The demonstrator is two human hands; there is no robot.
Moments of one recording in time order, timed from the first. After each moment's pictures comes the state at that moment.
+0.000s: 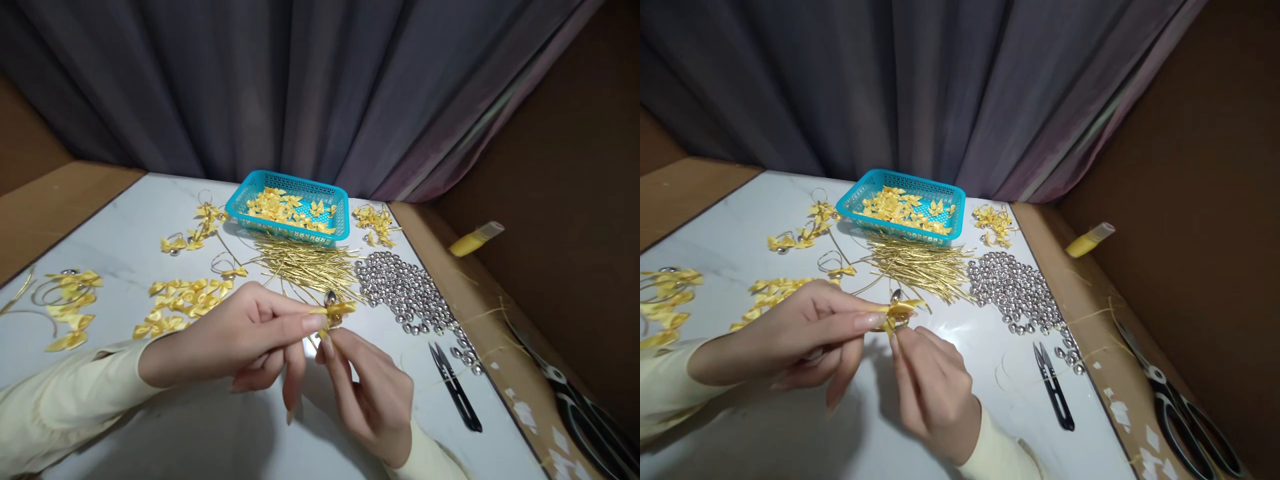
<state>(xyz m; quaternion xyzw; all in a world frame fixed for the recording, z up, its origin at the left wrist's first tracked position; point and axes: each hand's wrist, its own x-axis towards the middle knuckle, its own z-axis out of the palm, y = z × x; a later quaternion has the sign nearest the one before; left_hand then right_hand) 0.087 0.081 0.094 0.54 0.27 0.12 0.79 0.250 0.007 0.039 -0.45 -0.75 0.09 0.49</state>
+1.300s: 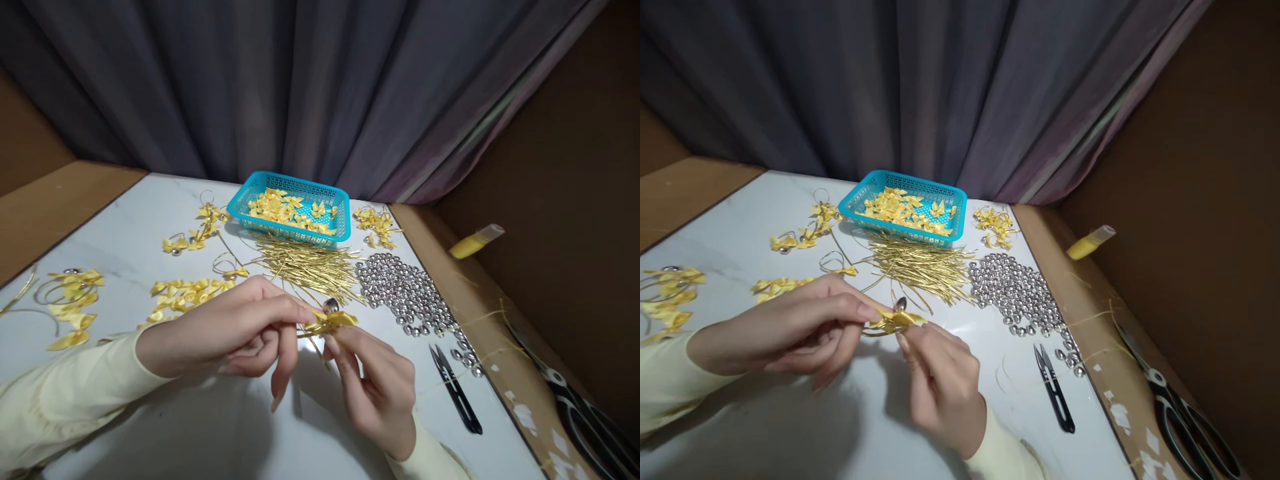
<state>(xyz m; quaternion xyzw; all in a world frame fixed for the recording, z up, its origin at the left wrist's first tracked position) 0.082 0.089 0.092 0.49 0.29 0.09 0.81 0.254 0.010 0.041 -0.44 -0.73 0.12 0.50</state>
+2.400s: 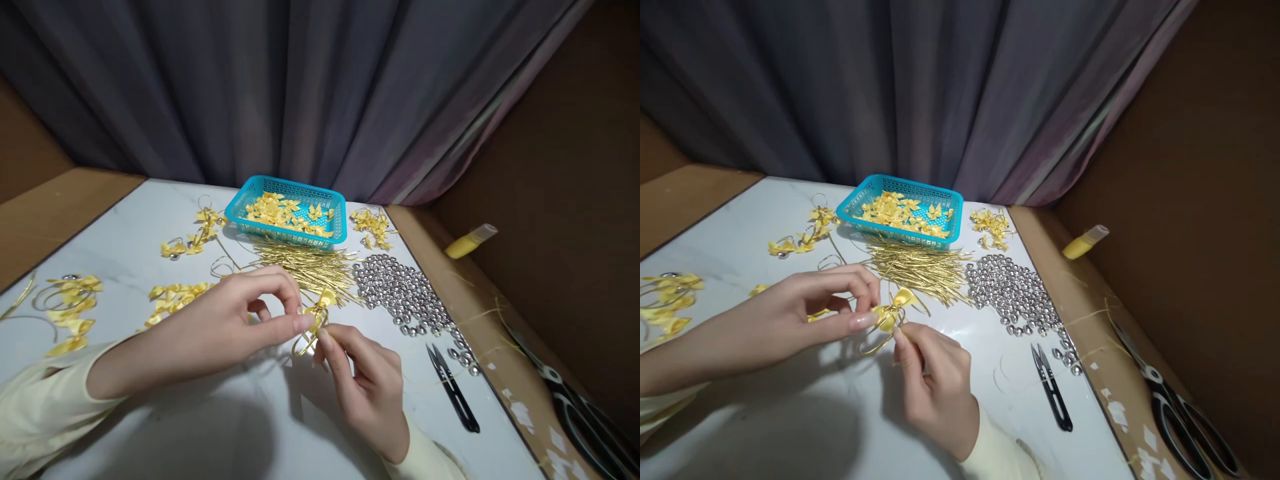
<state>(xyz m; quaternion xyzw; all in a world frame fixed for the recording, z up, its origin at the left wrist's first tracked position) 0.078 0.087 0.101 0.77 0.36 0.18 0.49 0.250 0.009 0.043 -0.48 -0.69 0.19 0.51</state>
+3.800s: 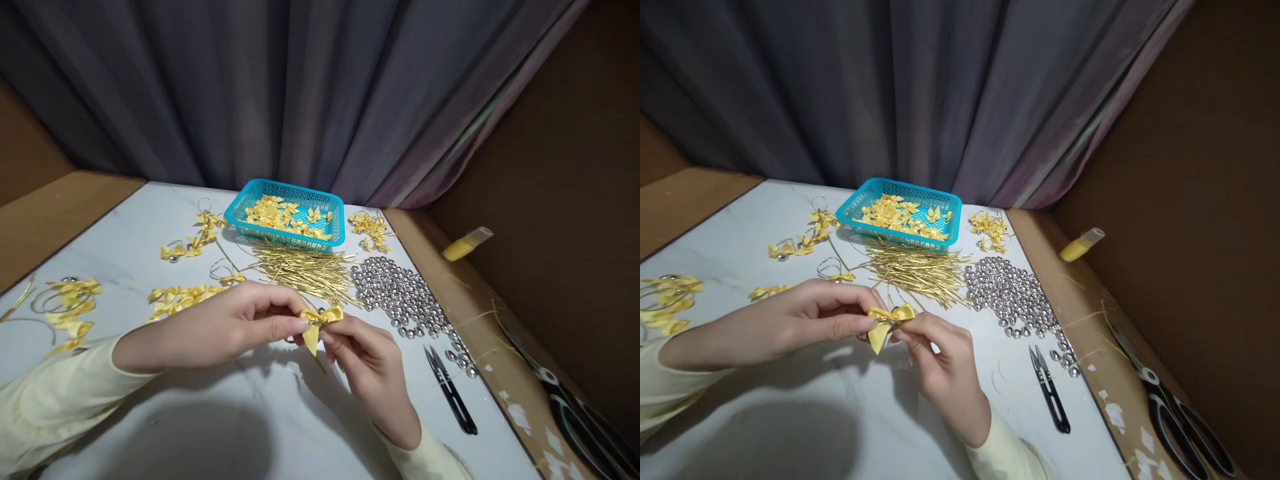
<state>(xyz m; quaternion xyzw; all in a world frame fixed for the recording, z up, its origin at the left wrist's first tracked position) 0.079 0.095 0.105 0.73 0.30 0.09 0.60 0.262 0.021 0.044 -0.45 -0.65 0.31 0.53</state>
